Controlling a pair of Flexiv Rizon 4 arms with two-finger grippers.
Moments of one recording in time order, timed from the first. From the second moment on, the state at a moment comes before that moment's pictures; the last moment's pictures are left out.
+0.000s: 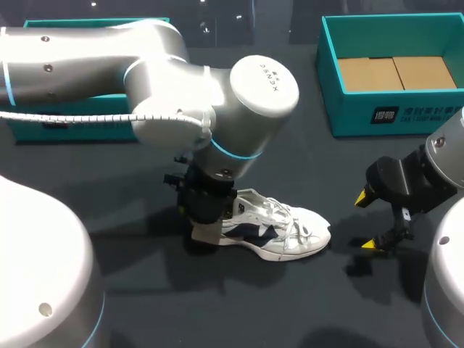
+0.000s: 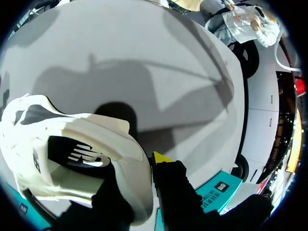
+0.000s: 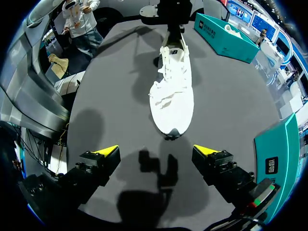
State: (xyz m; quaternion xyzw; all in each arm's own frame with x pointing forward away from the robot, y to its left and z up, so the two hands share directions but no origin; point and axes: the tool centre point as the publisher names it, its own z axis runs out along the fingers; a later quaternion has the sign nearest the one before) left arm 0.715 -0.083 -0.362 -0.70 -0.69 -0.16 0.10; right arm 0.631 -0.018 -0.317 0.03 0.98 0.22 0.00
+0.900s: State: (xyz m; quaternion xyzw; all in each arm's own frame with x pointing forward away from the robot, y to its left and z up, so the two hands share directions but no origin) left arm 0.699 -0.071 -0.371 -0.70 -0.69 -0.16 0.09; right arm 0.631 -0.018 -0.317 0.03 0.98 0.22 0.00
